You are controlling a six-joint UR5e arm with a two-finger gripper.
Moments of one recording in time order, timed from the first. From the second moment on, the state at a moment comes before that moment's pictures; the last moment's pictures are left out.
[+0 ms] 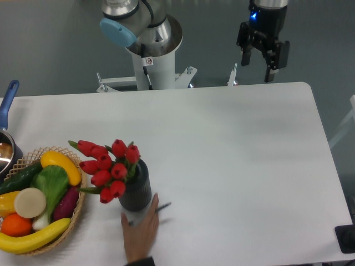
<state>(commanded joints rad) 3.02 -1.43 -1.85 -1.23 1.21 2.07</state>
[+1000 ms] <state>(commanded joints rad) 2.88 -1.45 -1.90 -1.16 1.18 1.67</state>
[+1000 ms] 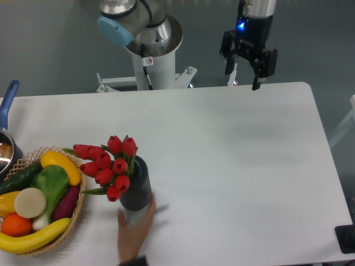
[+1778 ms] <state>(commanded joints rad) 2.71 -1.59 -1.96 -0.94 0.81 1.39</state>
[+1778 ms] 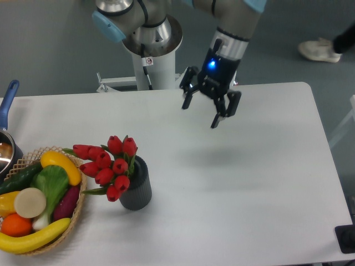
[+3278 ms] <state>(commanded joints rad) 2.54 -1.79 -1.95 -0.79 0.55 1.35</state>
